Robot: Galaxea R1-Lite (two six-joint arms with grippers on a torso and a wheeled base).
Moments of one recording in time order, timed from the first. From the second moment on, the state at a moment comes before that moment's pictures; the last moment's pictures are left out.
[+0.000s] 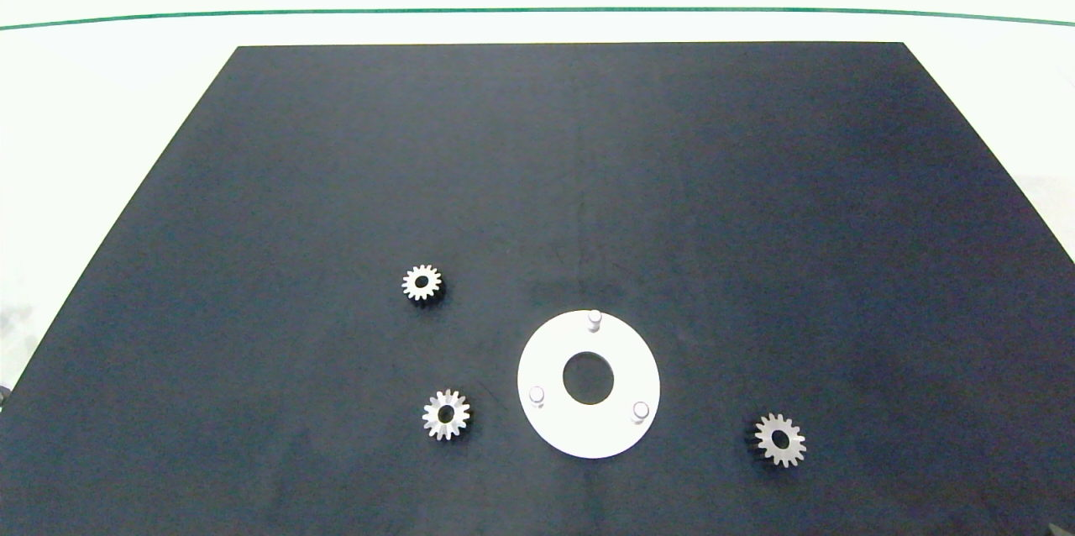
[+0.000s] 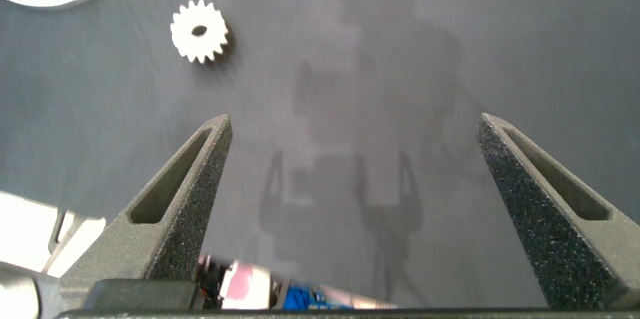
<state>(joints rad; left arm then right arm) -0.10 0.24 -0.50 0.46 -0.07 0.33 0.29 0.62 -0.46 0.22 -0.10 -0.11</state>
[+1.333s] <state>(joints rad) -0.09 0.24 -0.50 0.44 -0.07 0.33 0.67 1.21 -0.45 -0.10 -0.23 -0.11</state>
